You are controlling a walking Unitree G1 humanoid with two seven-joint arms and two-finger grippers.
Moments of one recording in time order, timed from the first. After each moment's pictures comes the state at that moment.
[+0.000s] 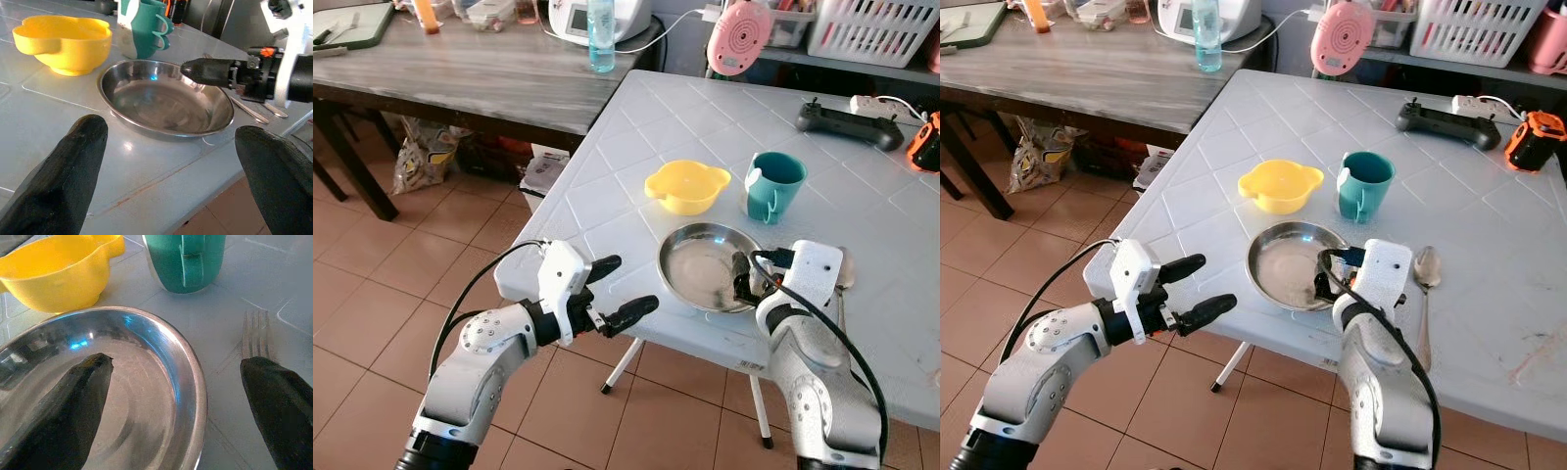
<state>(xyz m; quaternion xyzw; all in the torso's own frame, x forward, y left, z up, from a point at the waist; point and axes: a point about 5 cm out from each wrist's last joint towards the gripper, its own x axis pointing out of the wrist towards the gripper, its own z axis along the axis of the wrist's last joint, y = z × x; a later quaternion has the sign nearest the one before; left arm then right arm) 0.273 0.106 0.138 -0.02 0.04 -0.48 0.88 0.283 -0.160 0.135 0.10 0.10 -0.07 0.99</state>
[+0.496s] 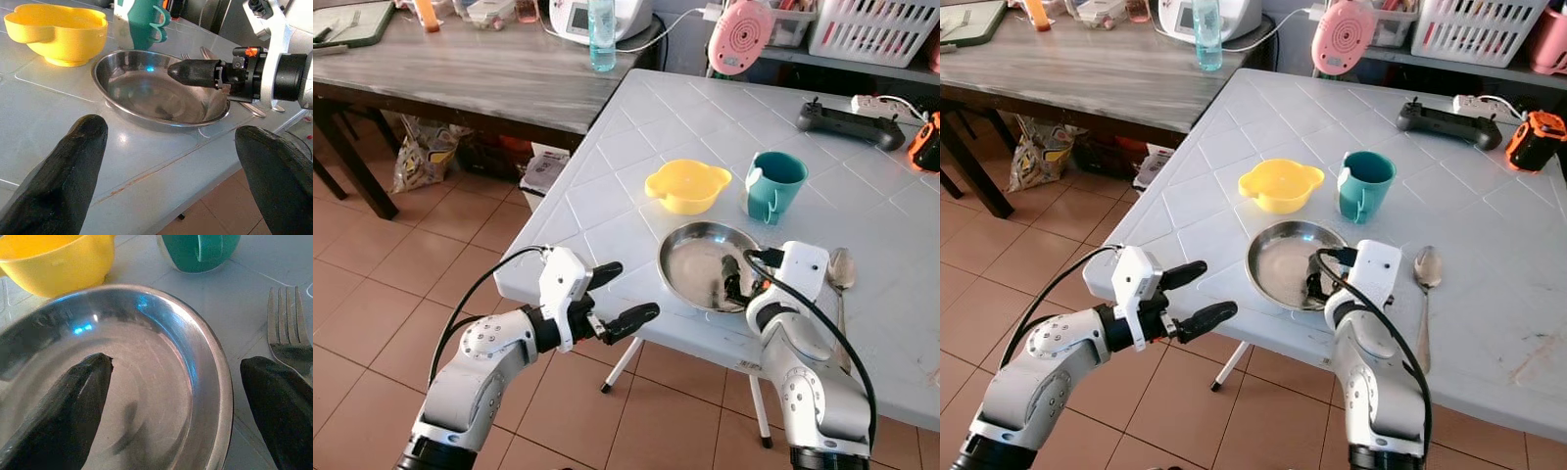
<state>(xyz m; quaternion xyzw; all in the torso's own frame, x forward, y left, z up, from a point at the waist) 0.269 0.107 0.134 -0.02 0.05 -0.48 0.87 0.290 -0.151 0.127 0.13 0.13 -0.06 0.98</state>
